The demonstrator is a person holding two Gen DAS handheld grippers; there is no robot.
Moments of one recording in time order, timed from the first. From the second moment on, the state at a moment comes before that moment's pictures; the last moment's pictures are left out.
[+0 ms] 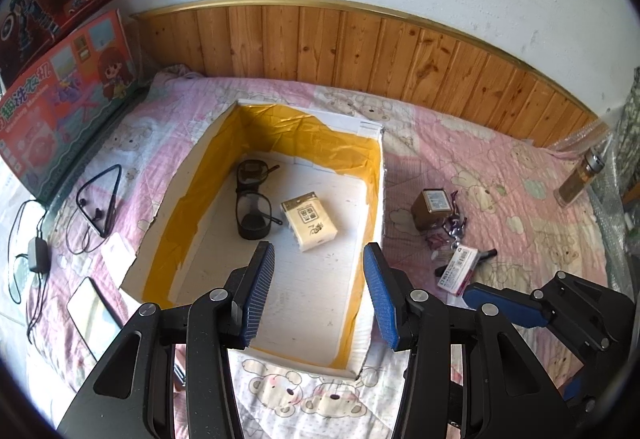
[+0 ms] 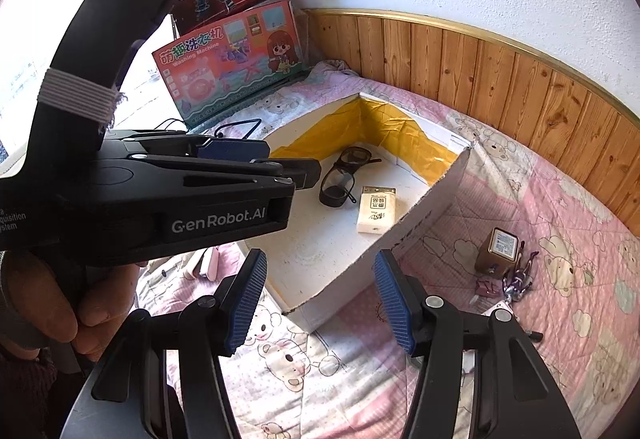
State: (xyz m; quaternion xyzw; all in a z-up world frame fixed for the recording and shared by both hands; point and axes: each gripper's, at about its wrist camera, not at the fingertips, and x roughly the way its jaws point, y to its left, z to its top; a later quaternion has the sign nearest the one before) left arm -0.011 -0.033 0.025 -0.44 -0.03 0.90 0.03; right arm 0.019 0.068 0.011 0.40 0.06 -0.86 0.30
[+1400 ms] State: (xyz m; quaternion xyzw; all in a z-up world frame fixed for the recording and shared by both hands) left arm -0.040 0.130 -0.158 -0.58 0.07 0.79 0.17; right arm -0.082 0.251 -0.163 0.56 -0.19 -0.78 0.21
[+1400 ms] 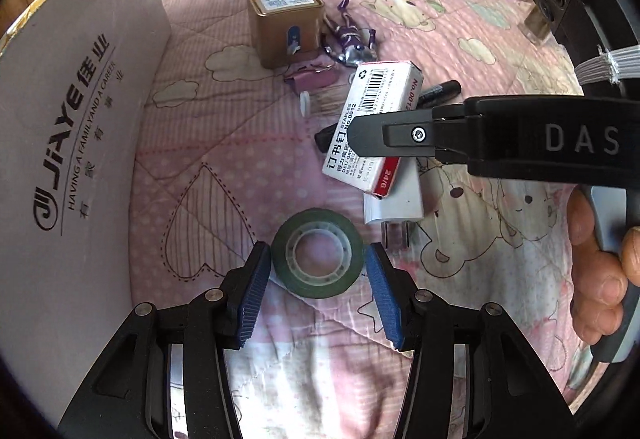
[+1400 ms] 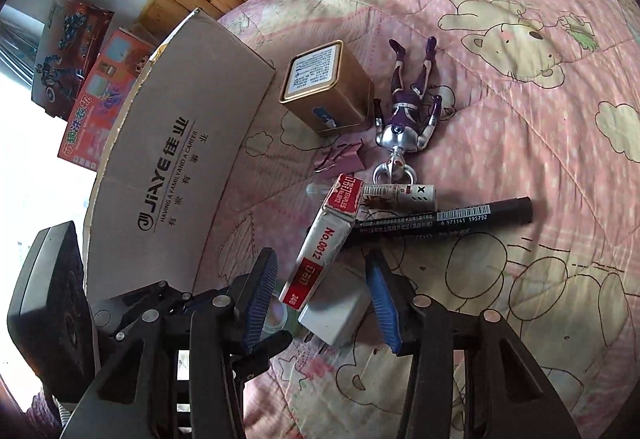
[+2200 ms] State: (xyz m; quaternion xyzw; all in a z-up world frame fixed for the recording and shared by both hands) left arm -0.021 0.129 -0.161 -0.50 0.13 0.83 0.22; right arm -0.067 0.260 -0.132 0.54 -0.18 -0.80 0.20
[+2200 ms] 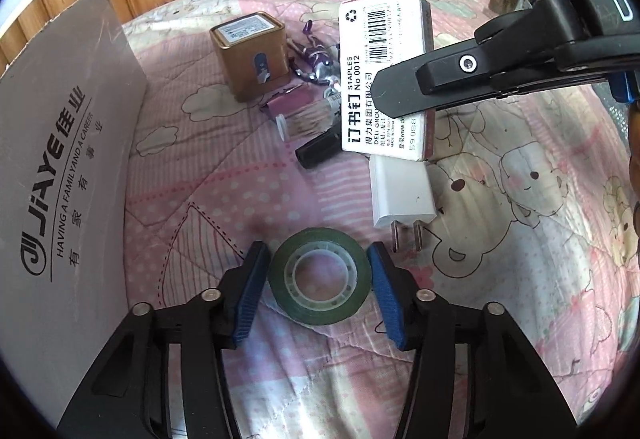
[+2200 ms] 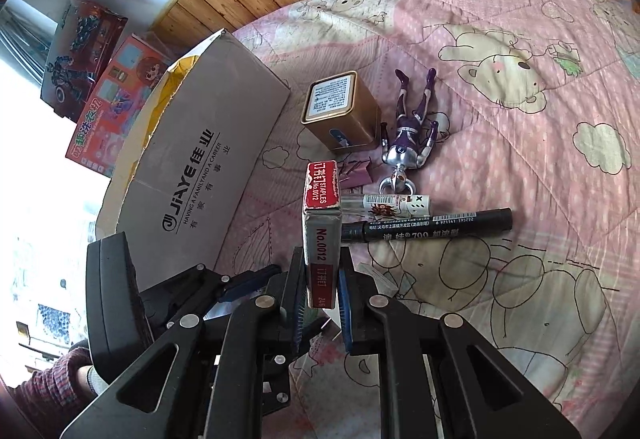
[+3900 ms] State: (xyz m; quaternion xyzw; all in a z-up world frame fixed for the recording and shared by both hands) left arm 0.026 0.027 -0.038 -0.44 -0.04 0.89 0.09; right arm 0.031 0.207 -0.053 0.48 -0.20 -0.83 0.22
